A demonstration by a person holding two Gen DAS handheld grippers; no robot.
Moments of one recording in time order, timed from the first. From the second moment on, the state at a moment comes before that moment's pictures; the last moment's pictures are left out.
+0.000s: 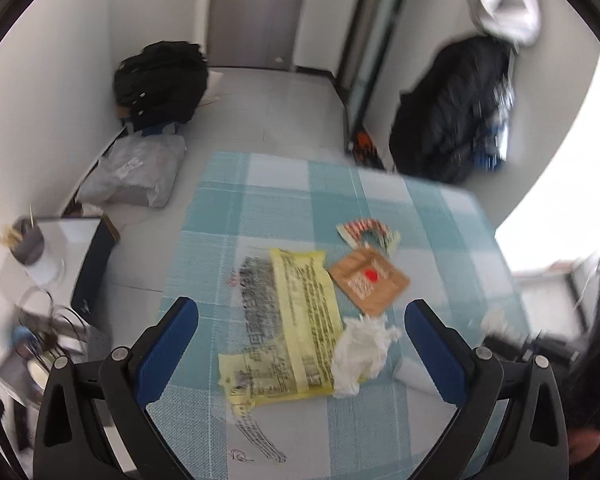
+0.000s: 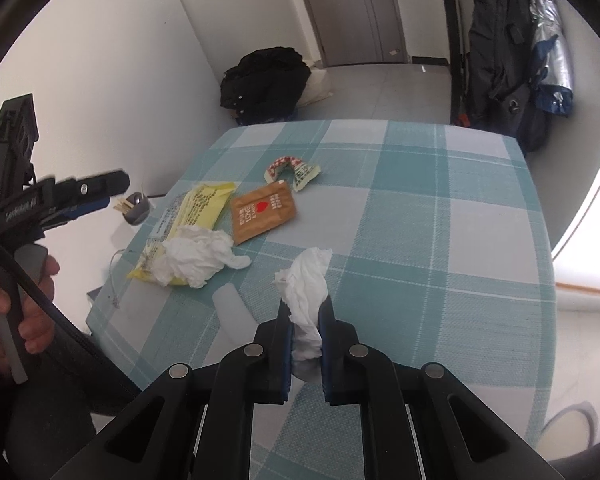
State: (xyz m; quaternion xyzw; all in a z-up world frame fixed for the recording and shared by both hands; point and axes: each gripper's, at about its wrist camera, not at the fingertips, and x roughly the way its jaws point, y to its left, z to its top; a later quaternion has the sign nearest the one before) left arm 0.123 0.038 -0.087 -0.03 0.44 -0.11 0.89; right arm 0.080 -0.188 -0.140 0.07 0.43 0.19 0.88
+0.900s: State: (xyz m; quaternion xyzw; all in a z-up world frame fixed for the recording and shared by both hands) left arm 0.127 -0.043 -0.130 0.18 0.54 -0.11 0.82; right arm 0.078 -0.250 -0.127 0.17 0.41 0.16 0.88
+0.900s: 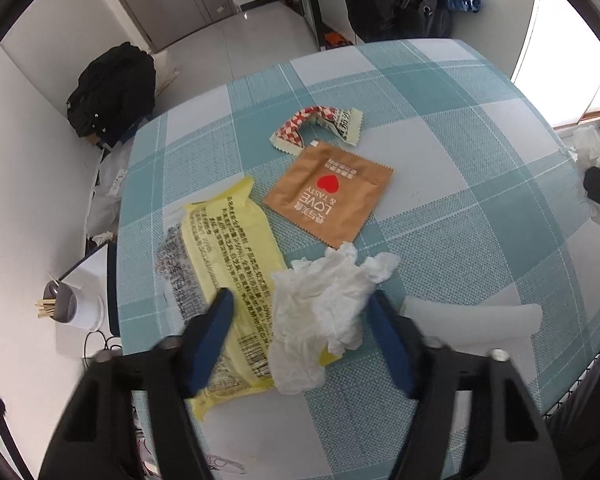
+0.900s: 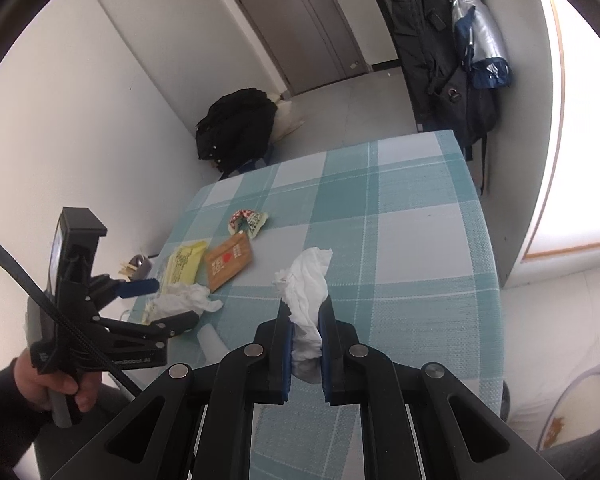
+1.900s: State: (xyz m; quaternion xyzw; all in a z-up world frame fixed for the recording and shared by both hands) left arm 0.113 -0.045 -0.080 0.07 0.50 -0.15 0.85; right arm 0.064 -0.253 -0.116 0.18 0.39 0.17 0.89
